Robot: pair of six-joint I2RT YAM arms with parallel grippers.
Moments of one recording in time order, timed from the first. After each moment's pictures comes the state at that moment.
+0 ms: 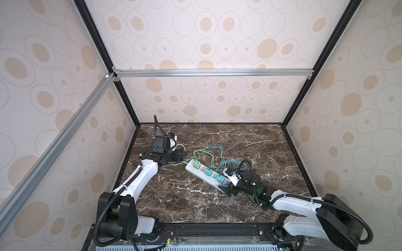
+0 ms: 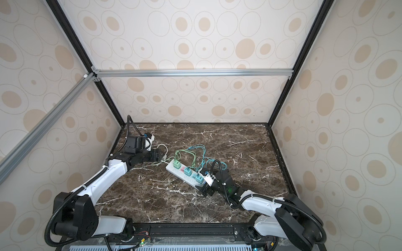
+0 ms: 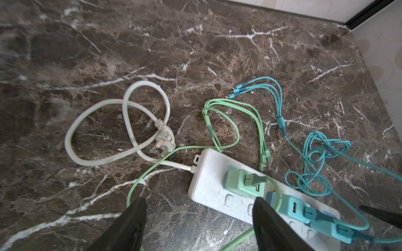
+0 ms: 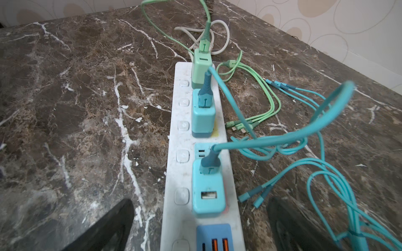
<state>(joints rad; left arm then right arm) -0.18 1.33 0.96 -0.41 0.22 -0.16 0.76 1.15 0.37 0.31 -0.13 -0.16</state>
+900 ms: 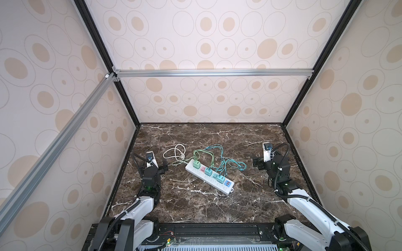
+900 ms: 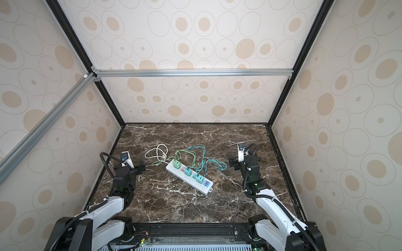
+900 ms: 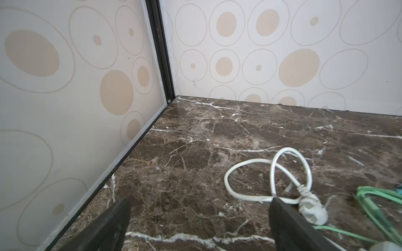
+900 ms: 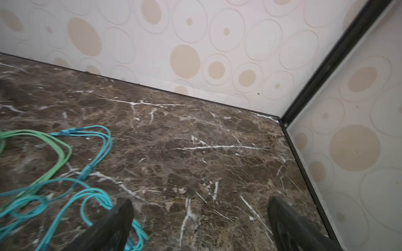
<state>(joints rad) -0.08 1.14 0.16 0.78 -0.39 -0.02 0.21 1.00 0.44 0.25 0.22 -0.12</state>
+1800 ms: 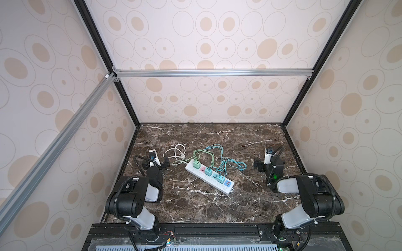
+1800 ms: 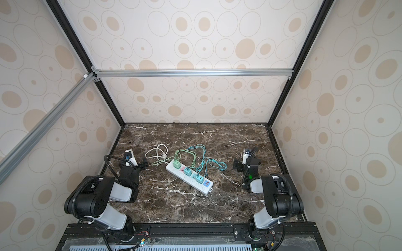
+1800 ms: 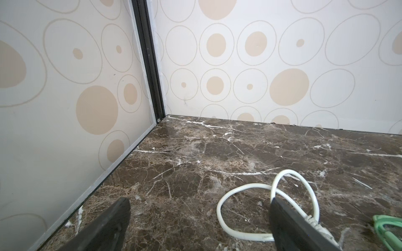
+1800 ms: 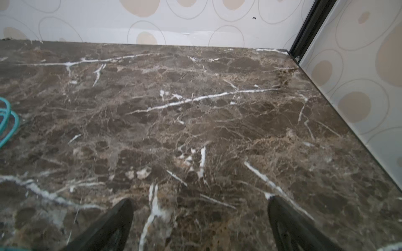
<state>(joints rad) -0.05 1.58 0.21 1.31 -0.30 0.02 0.03 1.55 0.40 0.75 0.07 -0.01</state>
